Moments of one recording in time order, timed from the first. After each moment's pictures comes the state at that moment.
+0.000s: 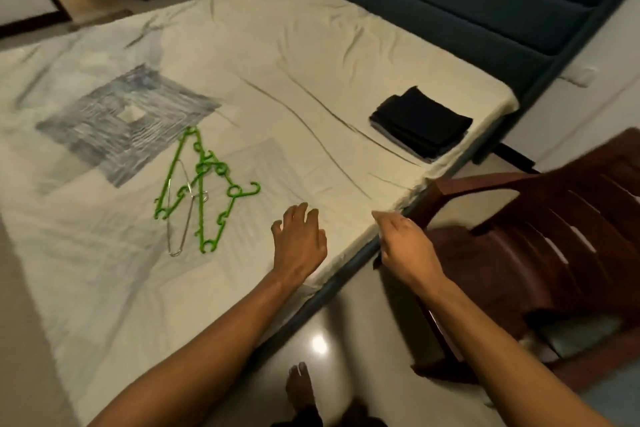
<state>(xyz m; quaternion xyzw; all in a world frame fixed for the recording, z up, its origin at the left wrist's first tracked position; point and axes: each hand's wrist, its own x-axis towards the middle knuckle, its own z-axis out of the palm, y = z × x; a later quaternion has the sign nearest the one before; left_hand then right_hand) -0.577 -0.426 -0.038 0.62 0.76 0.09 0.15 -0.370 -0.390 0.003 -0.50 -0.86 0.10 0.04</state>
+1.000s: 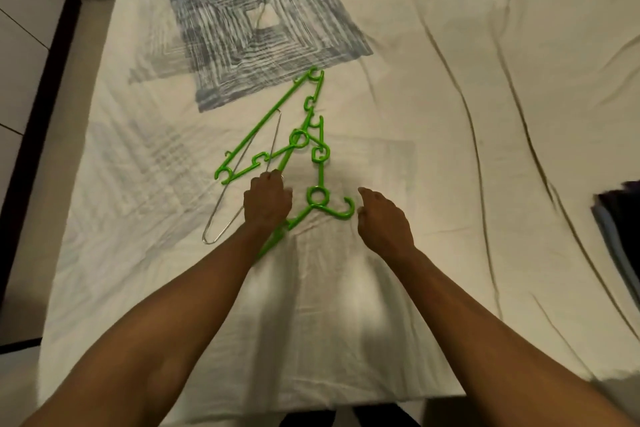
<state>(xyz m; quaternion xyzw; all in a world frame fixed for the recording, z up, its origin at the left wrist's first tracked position) -0.885 -0.250 -0.255 0.24 0.95 0.10 0.19 -0.708 -0.114 -0.201 -0.33 -0.90 0.25 -0.11</state>
